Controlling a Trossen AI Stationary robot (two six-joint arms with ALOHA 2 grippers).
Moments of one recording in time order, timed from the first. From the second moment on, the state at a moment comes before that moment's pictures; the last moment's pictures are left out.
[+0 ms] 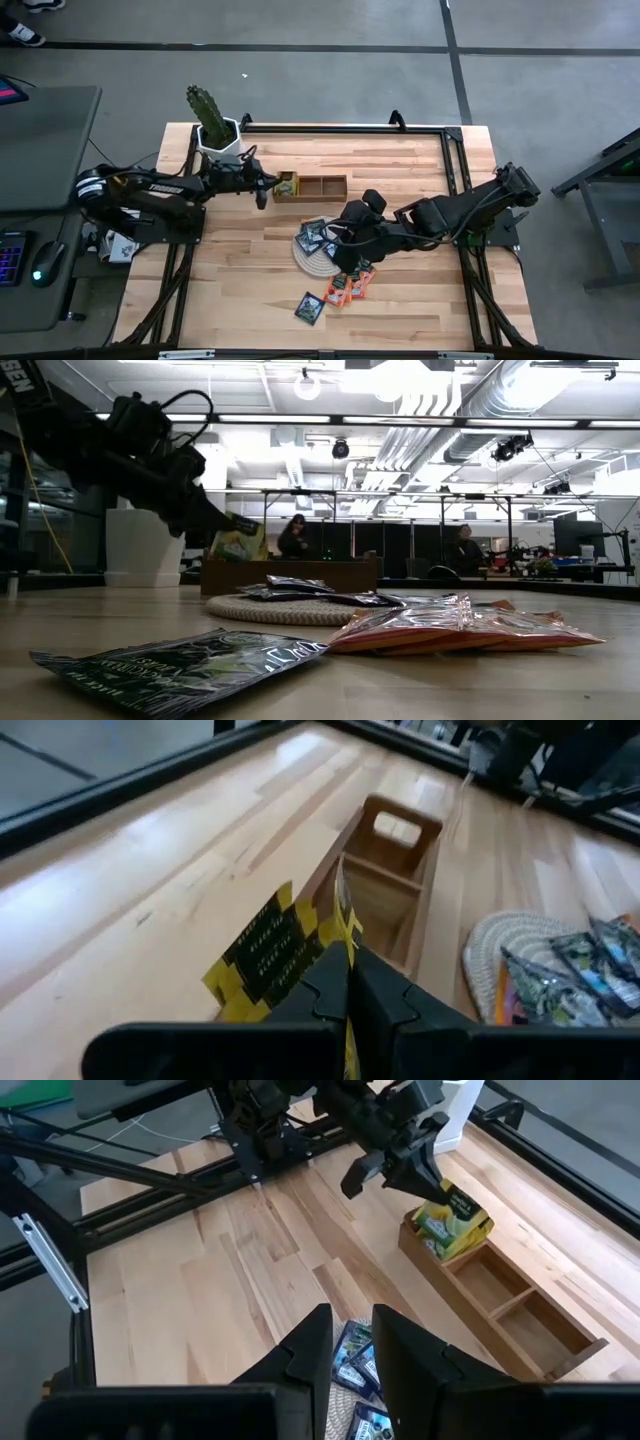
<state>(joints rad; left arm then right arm) 0.47 1.21 0.23 0.65 0.17 -0.17 0.40 1.65 1.70 -0.80 0.59 0.70</state>
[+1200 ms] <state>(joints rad) 0.47 1.28 0.28 0.65 0.21 -0.15 0.40 1.65 1.70 -0.86 0.53 0.67</state>
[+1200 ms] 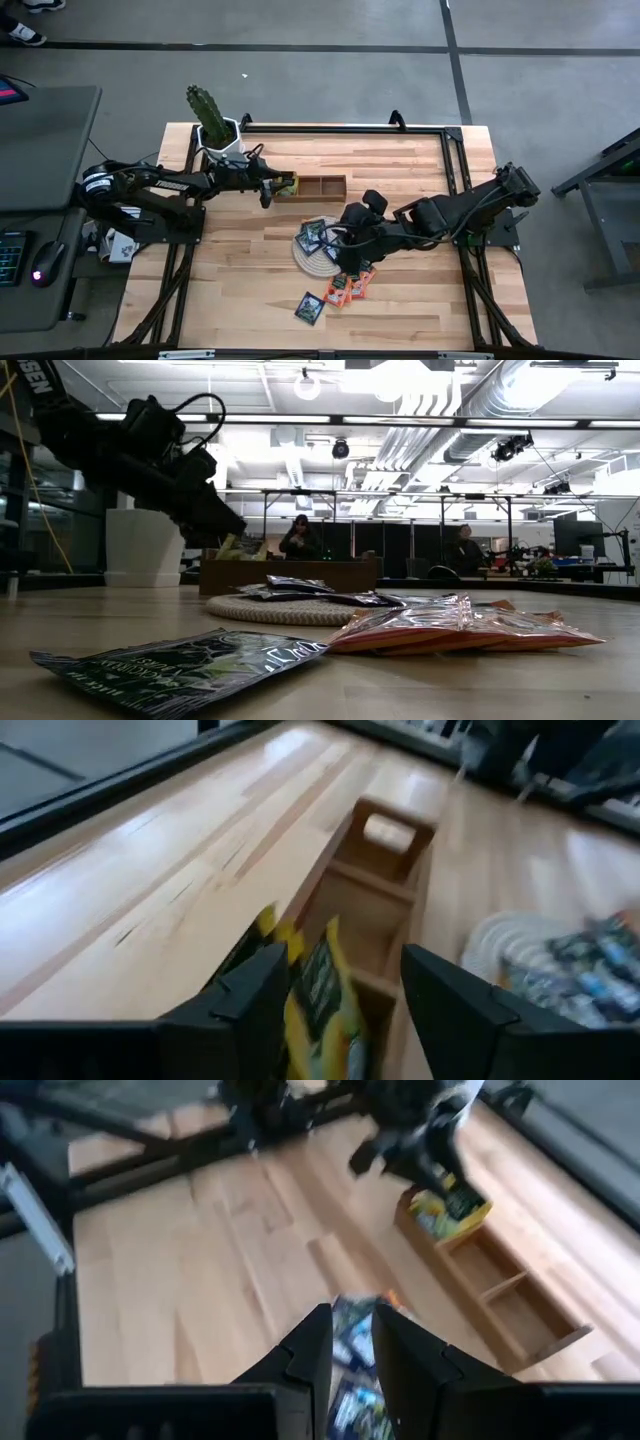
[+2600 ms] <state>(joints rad) 0.00 0.81 0.28 0.23 0.02 -0.28 -0.05 1.66 1.09 -0.21 -0.17 0.52</state>
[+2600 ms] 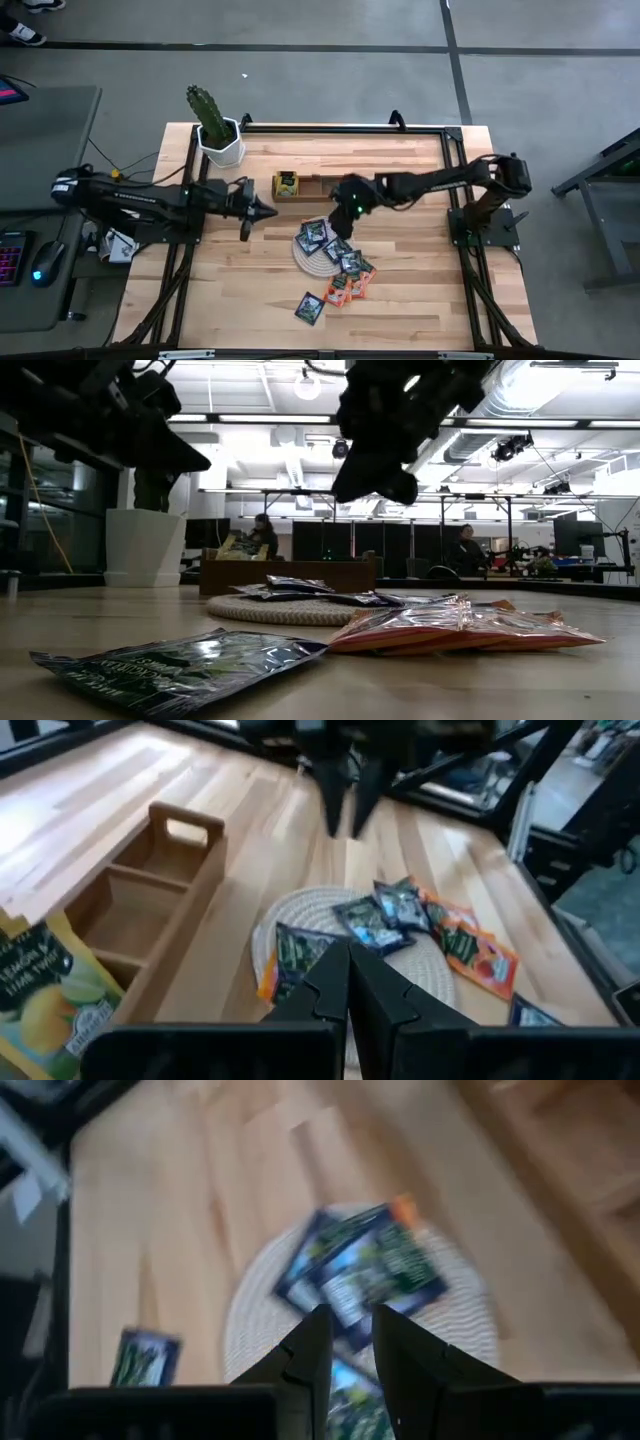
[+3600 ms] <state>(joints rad) -0.05 1.47 0.48 0.64 0.05 -0.39 -0.08 1.71 0.79 0.31 -0.17 0.99</state>
